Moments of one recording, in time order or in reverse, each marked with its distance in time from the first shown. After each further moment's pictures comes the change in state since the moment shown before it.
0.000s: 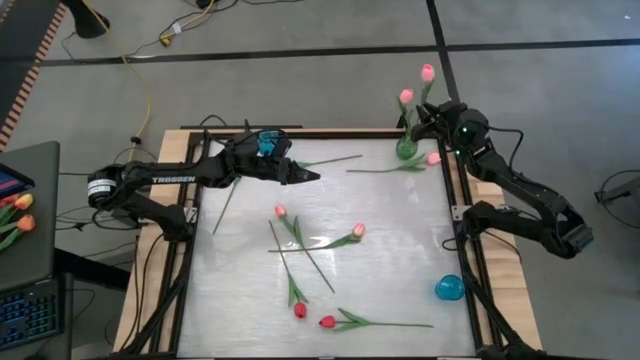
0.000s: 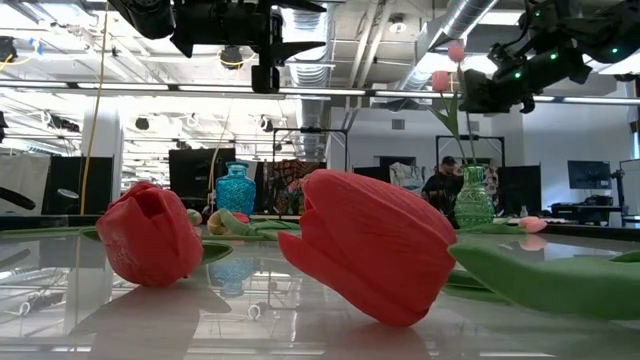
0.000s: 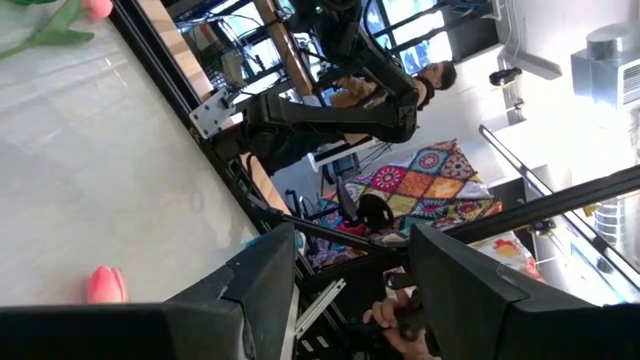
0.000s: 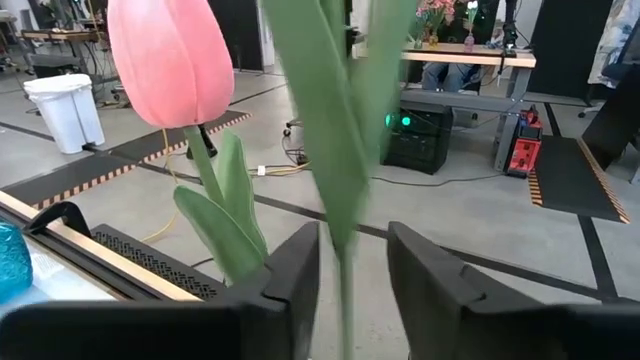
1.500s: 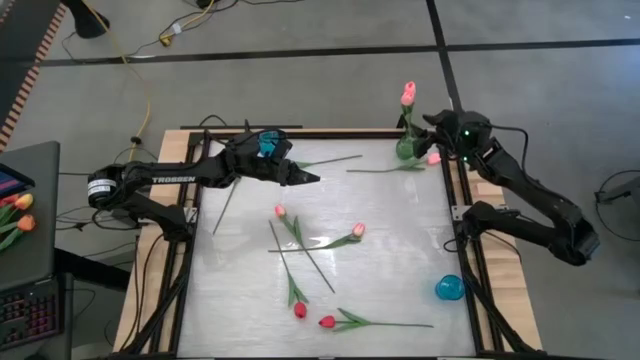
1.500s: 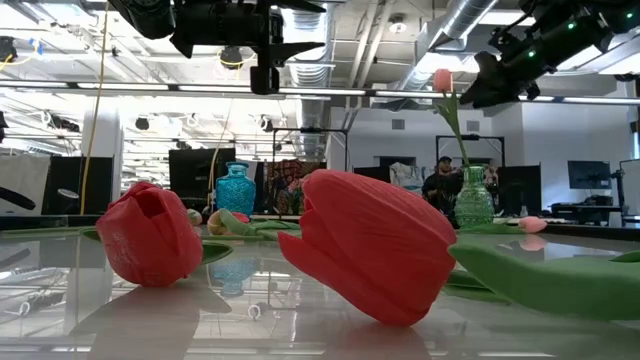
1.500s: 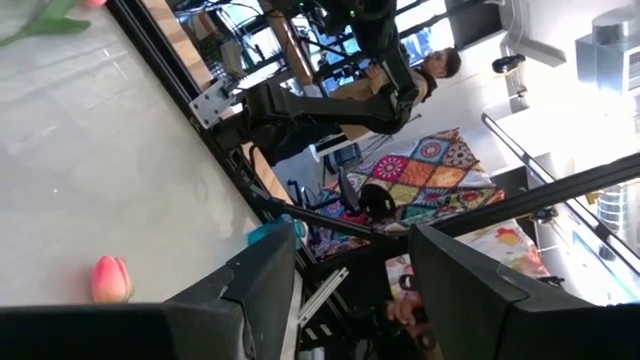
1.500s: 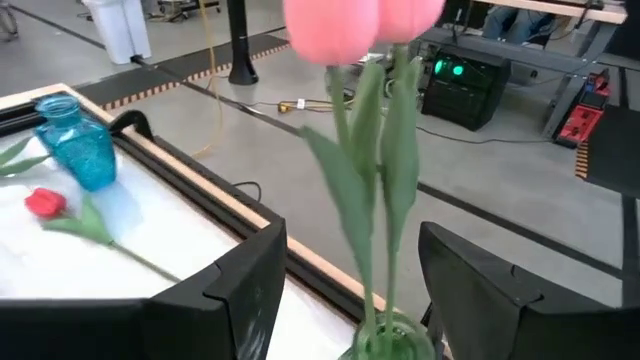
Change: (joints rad) left arm -0.003 0.000 0.000 -0.018 0.025 0.019; right arm 0.139 -0.133 0.116 -0.439 0.001 -0.062
